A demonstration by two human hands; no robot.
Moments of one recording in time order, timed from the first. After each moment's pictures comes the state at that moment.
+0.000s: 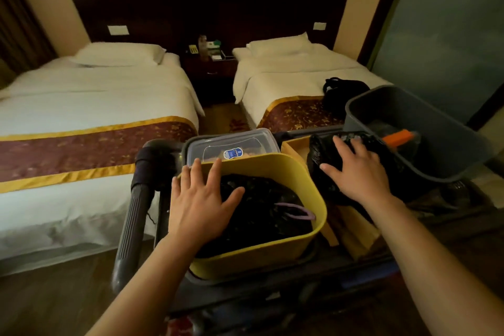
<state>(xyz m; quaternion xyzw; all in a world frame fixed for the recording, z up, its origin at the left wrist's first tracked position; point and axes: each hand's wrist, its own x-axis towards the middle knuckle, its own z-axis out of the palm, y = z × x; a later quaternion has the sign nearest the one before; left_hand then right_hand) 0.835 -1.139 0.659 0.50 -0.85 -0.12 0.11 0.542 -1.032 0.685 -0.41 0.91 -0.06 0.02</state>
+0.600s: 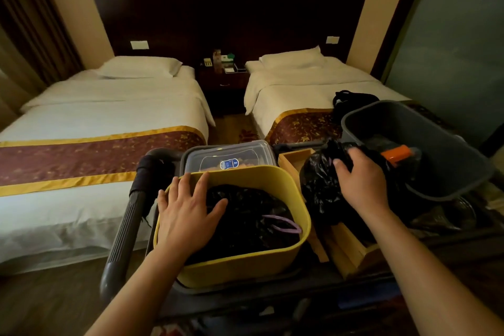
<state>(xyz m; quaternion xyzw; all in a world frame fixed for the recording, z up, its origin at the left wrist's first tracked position) 0.829 -1.130 0.652 0.54 -0.83 -0.09 0.13 0.532 -1.021 0.703 -0.42 0.84 -0.35 -0.02</state>
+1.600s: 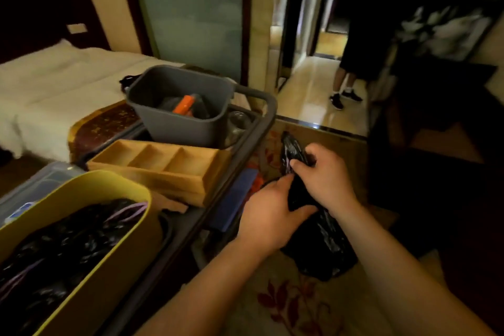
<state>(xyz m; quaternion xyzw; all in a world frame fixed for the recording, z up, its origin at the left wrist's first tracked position) 0.692 -0.860 0.682 -0.11 -0.93 -0.34 0.06 0.629 -0.731 0.707 -0.06 0.92 -0.36 -0.13</state>
